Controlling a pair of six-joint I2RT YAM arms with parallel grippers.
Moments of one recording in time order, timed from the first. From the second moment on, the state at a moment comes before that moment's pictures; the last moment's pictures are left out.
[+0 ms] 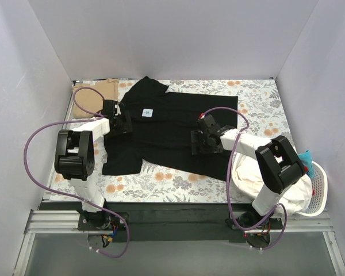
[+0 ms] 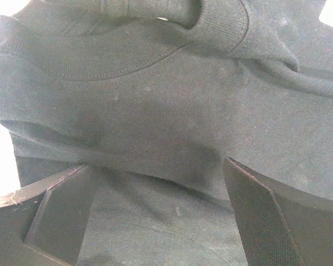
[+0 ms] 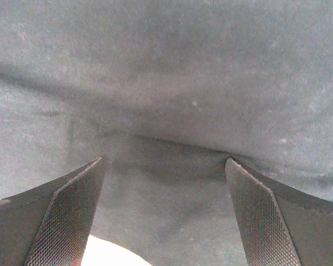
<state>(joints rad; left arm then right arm) -0.08 1.83 1.11 -0.26 -0.03 -0.29 0.60 1.69 0.99 -0.40 0.08 0.44</state>
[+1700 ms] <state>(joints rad) -0.01 0.97 0.47 -0.54 -0.35 -1.06 0.34 1.14 0.72 -0.39 -0.15 0.40</state>
